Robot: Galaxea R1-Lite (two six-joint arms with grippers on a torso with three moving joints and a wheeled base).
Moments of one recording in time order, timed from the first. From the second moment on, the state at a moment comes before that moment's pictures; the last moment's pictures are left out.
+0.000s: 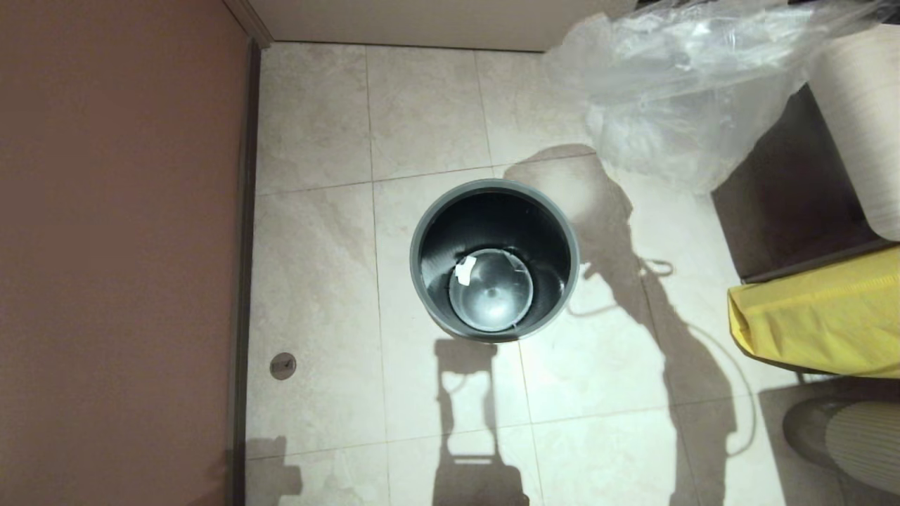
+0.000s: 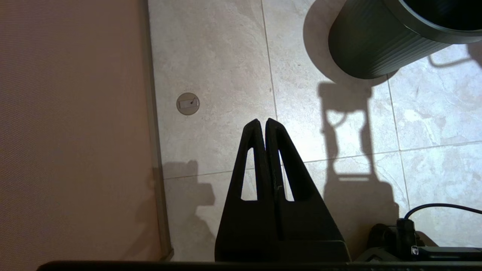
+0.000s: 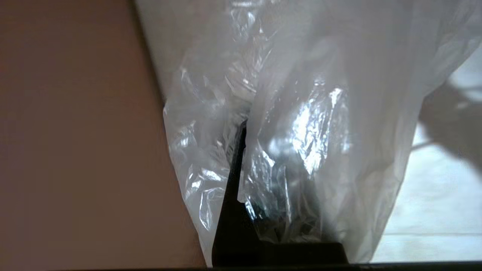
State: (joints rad) left arm 0.00 0.00 0.00 0.00 0.00 0.00; right arm 0.47 1.45 -1.86 0.45 -0.10 0.56
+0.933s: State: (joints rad) left arm 0.00 0.00 0.00 0.00 0.00 0.00; right arm 0.52 1.81 -1.82 0.11 0.43 0.46
